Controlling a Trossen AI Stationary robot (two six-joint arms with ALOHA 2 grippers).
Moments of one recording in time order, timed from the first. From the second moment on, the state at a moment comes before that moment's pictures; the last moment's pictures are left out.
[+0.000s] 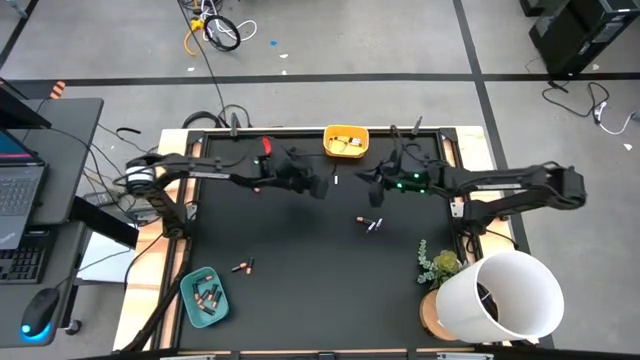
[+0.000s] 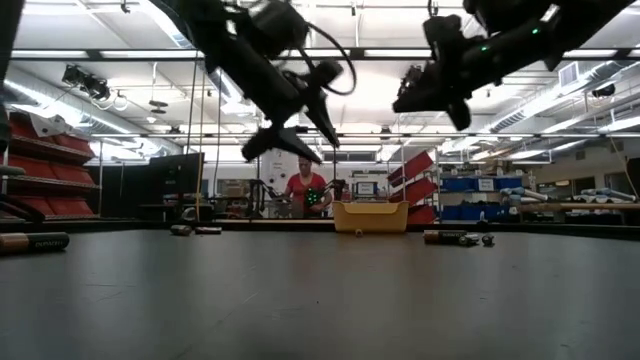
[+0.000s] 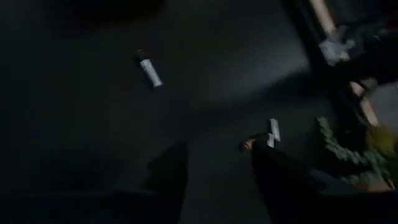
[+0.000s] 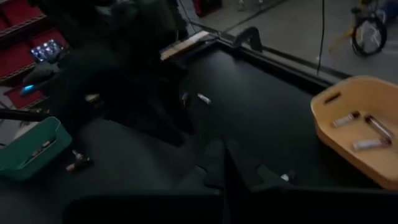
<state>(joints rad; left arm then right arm) 0.23 1.65 1.10 -0.17 -0.02 -0.88 -0.24 1.13 0.59 0.20 0.10 0.40</state>
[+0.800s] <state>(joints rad) 0.22 2.12 1.56 -0.42 -0.36 -0.79 -0.06 0.93 0.59 -0.03 0.22 0.47</state>
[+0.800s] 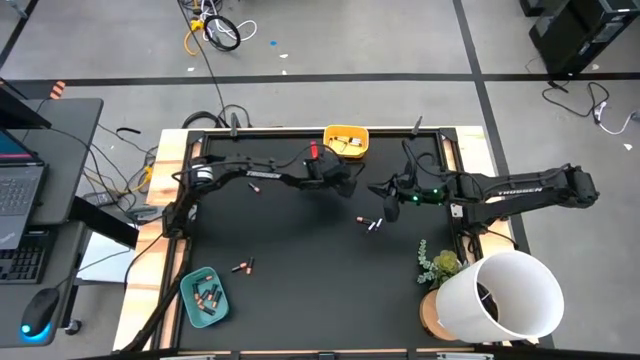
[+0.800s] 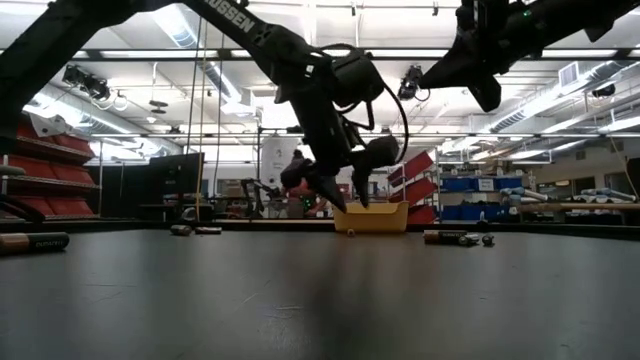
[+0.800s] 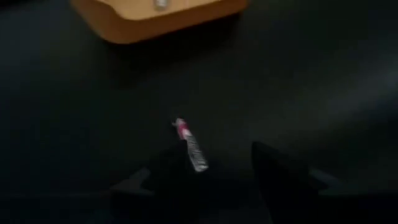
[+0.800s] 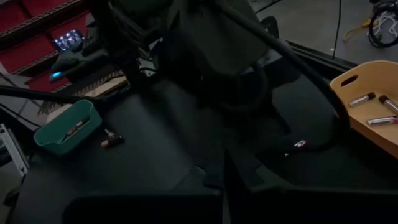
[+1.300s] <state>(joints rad) 0.26 2.18 1.56 -0.40 -0.30 -0.83 -0.06 0.93 0.59 -0.02 0.21 0.45</state>
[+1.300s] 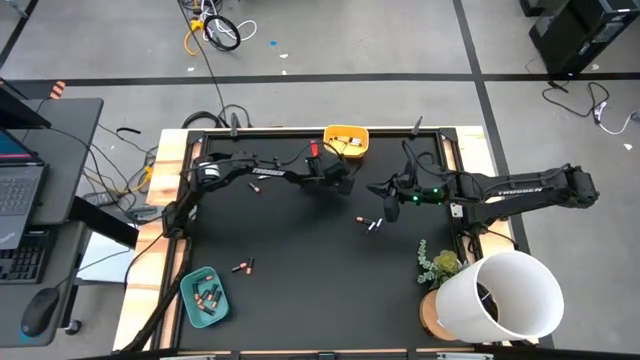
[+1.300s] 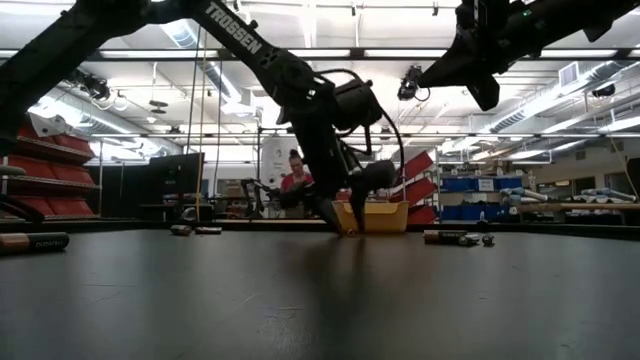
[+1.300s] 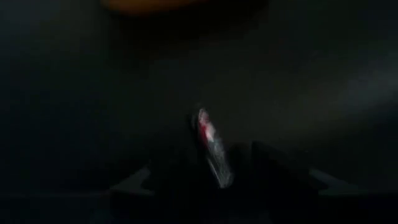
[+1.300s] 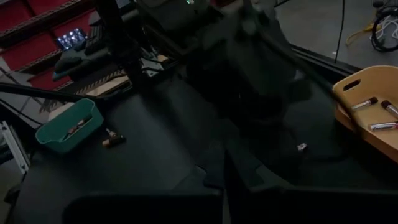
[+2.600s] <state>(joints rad) 0.26 2.00 1.58 -0.52 0.01 -0.37 -0.11 0.92 0.59 0.03 0.26 0.45</state>
